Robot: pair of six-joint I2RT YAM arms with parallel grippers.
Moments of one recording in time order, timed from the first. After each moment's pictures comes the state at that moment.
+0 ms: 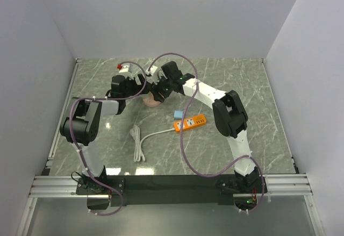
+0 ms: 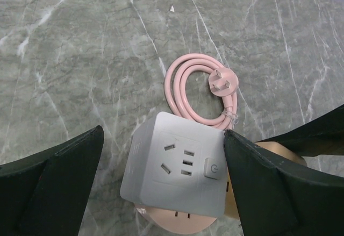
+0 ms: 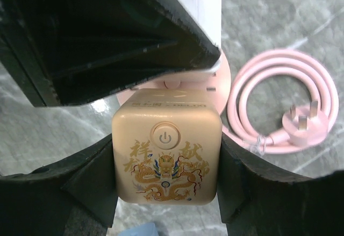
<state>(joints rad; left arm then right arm) -0.21 1.86 0.91 0.65 0.23 -0.41 0.64 2.20 1.79 -0.38 -0.33 -0.34</state>
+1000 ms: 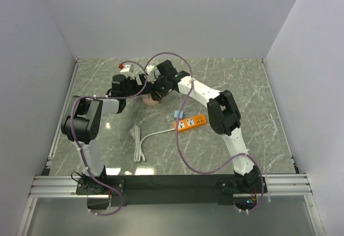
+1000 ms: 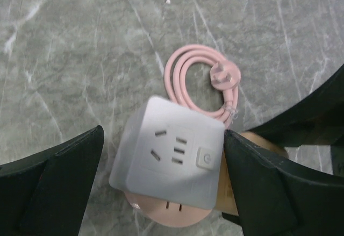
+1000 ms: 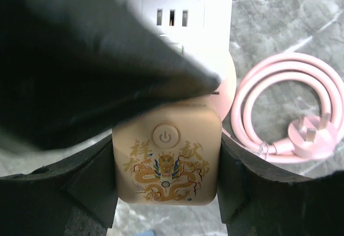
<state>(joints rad) -0.21 1.89 0.96 0.62 0.27 -0.40 0.66 2.30 1.95 -0.50 -0.28 -0.33</state>
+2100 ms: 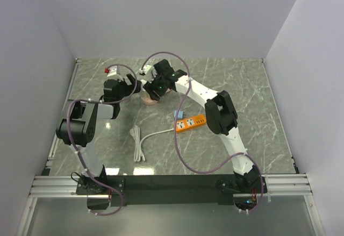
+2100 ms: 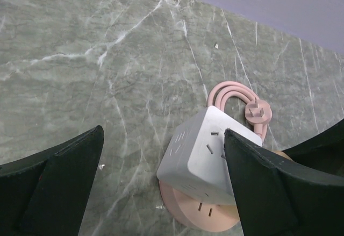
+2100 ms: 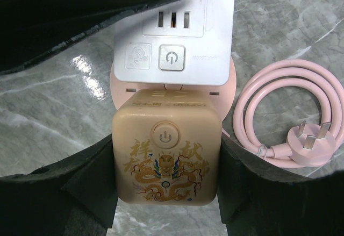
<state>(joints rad) -0.14 1.83 0.81 0.80 0.11 -0.47 0.67 2.36 2.06 -0.57 -0.25 -0.33</state>
